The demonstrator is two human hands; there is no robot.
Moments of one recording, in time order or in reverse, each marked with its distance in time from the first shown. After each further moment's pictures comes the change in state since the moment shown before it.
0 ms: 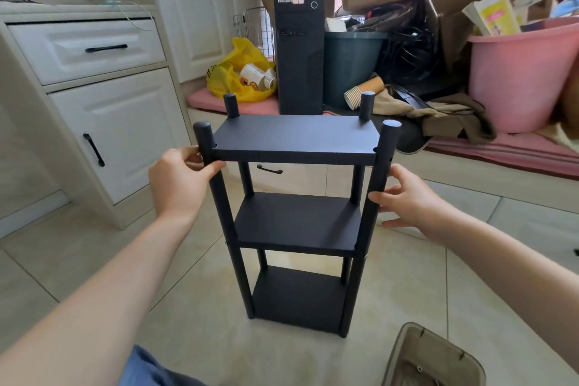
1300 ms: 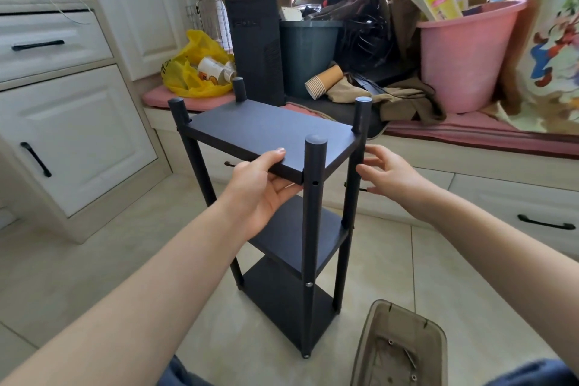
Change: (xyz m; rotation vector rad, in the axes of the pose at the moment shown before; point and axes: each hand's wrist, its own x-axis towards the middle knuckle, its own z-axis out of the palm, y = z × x) left_hand -0.078 0.113 0.070 -1.139 -0.803 -0.707; right_hand -0.003 0.015 -0.040 -0.017 0.103 -0.050
